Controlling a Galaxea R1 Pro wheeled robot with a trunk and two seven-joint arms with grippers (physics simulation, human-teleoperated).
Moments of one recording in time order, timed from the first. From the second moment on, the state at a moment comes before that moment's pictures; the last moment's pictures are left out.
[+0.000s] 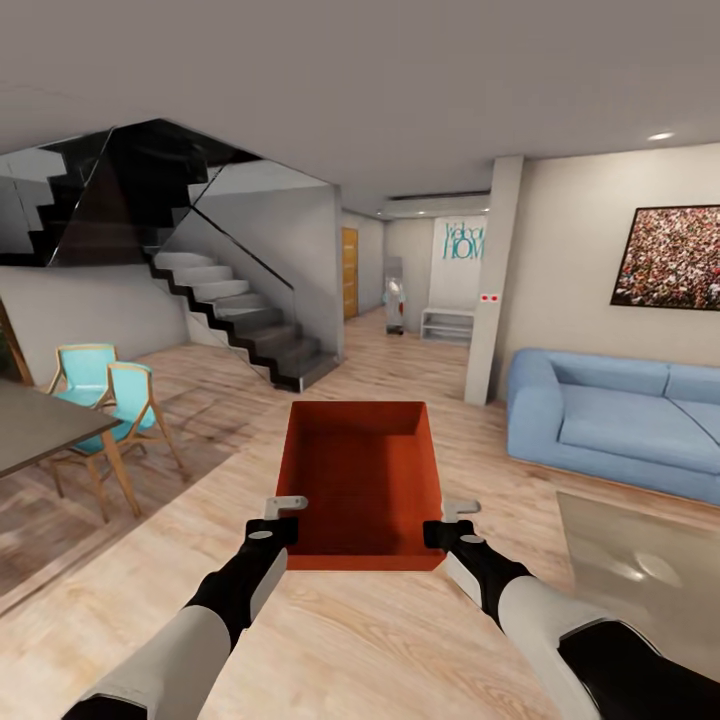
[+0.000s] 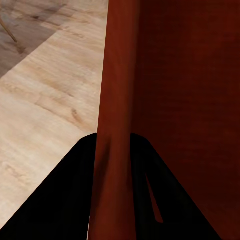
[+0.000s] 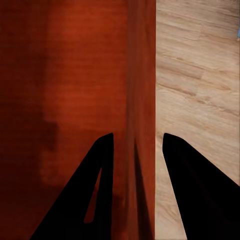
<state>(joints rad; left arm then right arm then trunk) -0.71 -0.13 -0.13 -0.52 0.10 0.23 0.32 -0.86 0.08 0.29 -0.14 -0.26 -0.01 -0.11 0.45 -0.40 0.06</state>
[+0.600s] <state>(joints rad) -0.71 -0.13 -0.13 -0.52 0.10 0.23 0.32 -0.86 0.08 0.29 -0.13 -0.26 -0.01 -0.11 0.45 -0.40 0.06</state>
